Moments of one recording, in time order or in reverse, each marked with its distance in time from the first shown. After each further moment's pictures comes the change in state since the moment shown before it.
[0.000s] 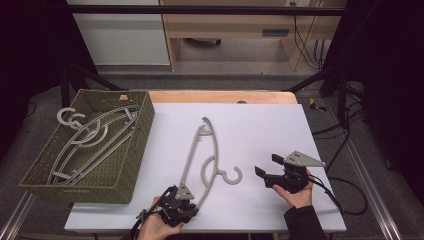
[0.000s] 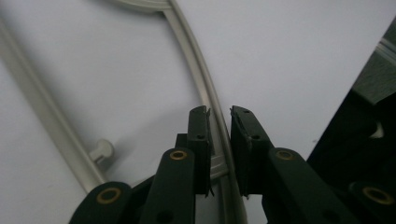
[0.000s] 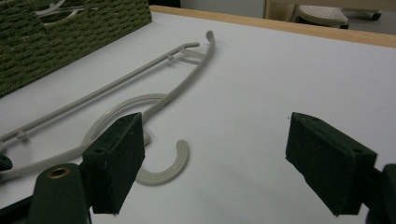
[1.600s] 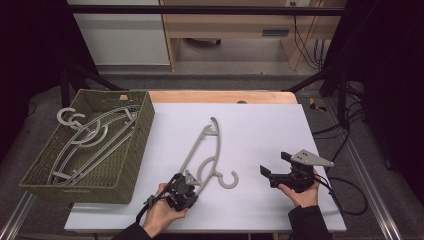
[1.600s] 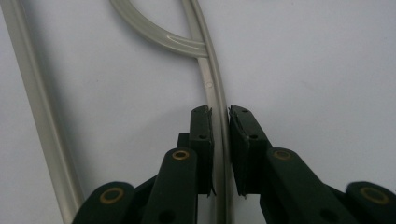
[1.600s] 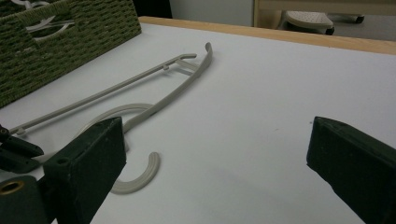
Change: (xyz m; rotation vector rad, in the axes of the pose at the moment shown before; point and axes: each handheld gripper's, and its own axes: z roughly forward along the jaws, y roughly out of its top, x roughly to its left) left arm 0.017 0.030 0.017 0.092 0.098 -0.009; right arm -0.009 0.003 -0.011 -0.024 -0.032 0.027
